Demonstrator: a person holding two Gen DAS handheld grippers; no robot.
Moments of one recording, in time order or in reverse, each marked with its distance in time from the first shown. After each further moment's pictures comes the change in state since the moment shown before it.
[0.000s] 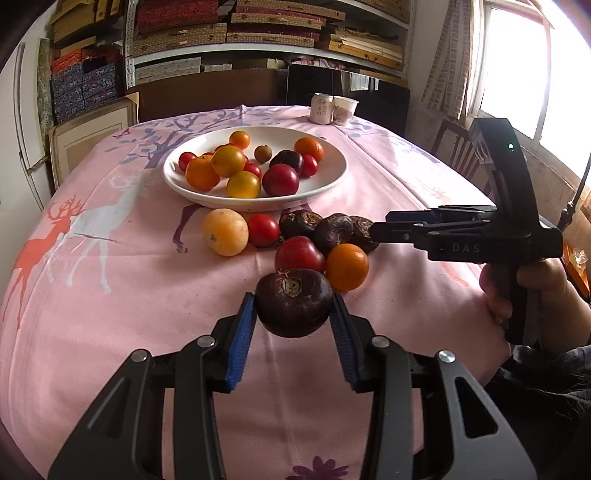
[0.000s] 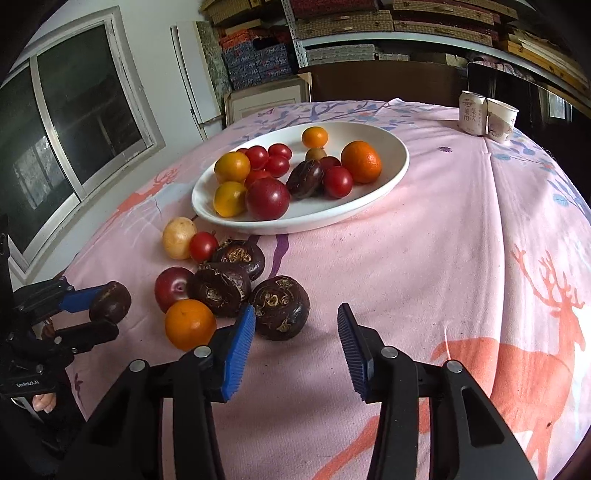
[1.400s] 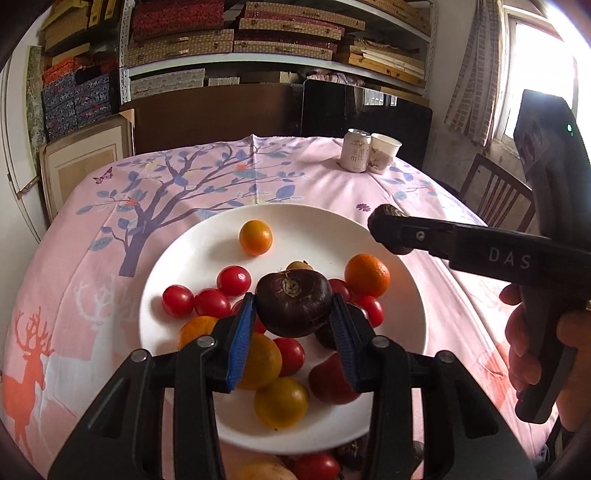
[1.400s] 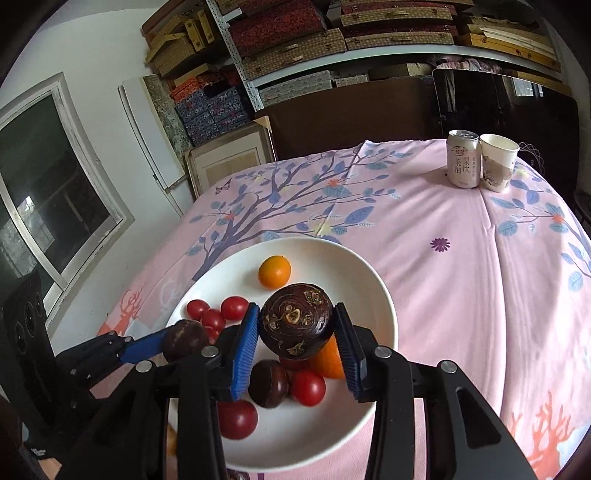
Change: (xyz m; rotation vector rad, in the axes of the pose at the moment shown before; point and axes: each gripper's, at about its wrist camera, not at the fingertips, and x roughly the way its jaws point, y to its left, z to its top) left arm 0.110 0.038 0.170 -0.007 -0.035 0.032; right arm 0.041 -0.047 0.159 0.200 -0.134 -0.026
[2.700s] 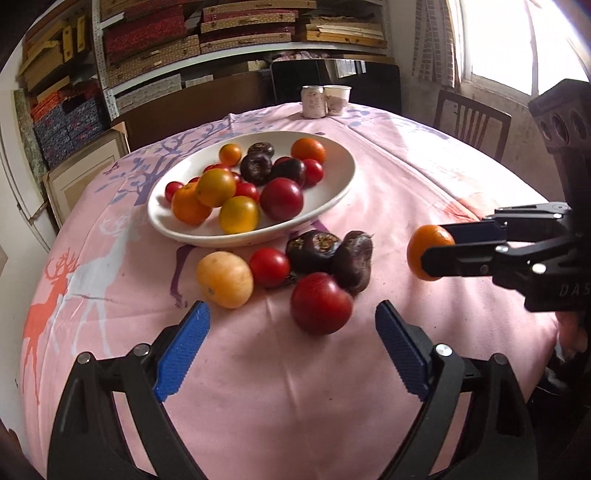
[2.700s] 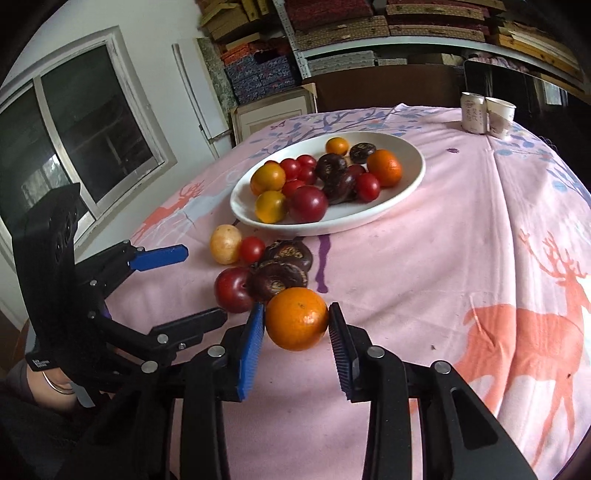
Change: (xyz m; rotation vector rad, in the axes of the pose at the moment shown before) left arm -0.075 -0.051 -0.139 0.209 0.044 0.048; right arm -0.101 0.031 -0.171 -0.113 0.078 0.086
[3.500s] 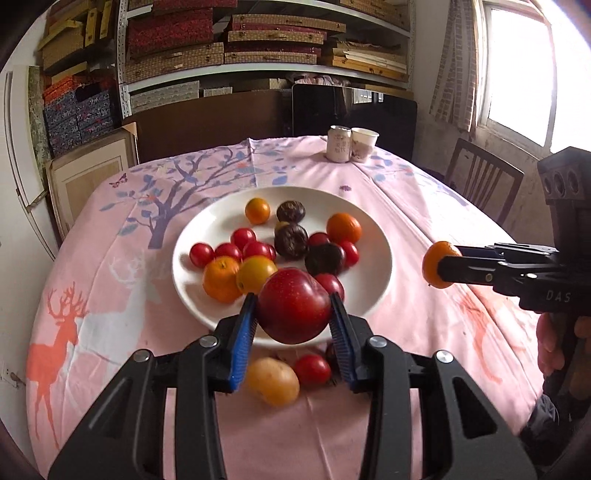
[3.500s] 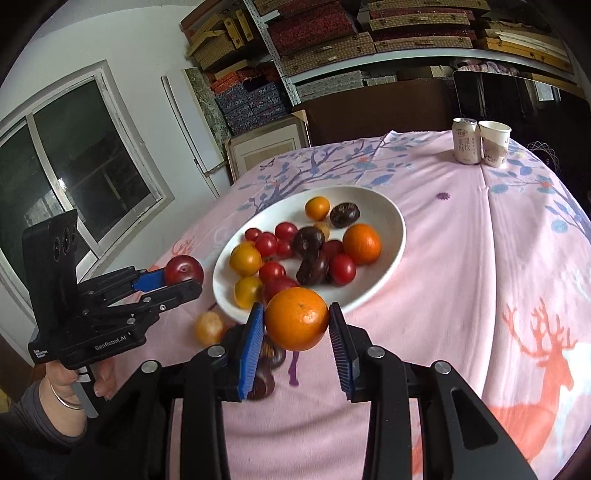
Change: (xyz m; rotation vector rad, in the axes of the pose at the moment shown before) left arm 0.002 0.063 0.080 -0.146 -0.068 -0.040; right arm 0.006 -0.030 0.084 0.046 -0.075 0.035
